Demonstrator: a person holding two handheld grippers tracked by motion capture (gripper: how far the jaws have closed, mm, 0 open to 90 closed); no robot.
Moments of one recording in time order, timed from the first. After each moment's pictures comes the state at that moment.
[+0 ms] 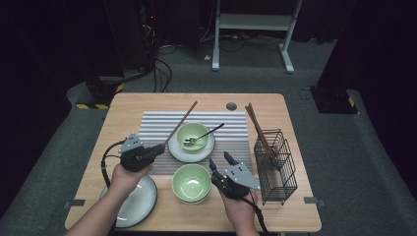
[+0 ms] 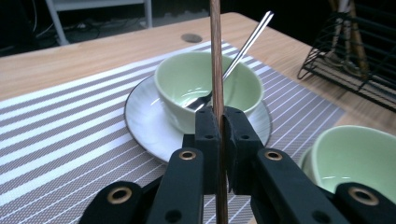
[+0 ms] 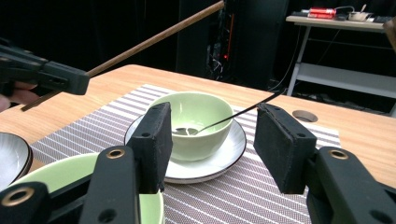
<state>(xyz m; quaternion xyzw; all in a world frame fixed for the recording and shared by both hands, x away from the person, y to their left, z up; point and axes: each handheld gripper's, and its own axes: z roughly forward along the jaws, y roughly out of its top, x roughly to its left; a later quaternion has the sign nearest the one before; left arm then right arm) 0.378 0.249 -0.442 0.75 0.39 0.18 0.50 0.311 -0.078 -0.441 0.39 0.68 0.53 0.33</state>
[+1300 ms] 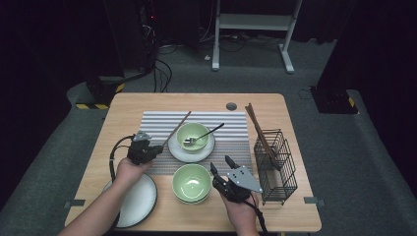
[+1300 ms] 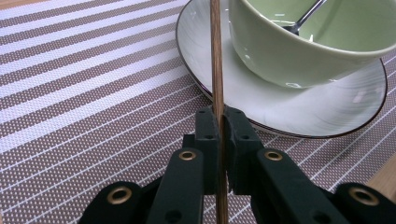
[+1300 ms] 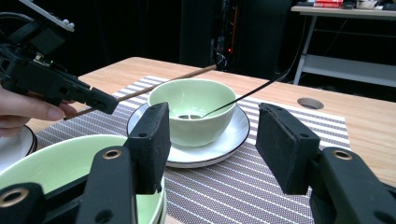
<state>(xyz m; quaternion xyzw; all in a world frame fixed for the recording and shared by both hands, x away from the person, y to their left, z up) 0.426 0.252 -0.485 0.78 0.47 0.15 0.38 0.308 -0.083 -0.454 0.39 0.68 0.53 0.31</state>
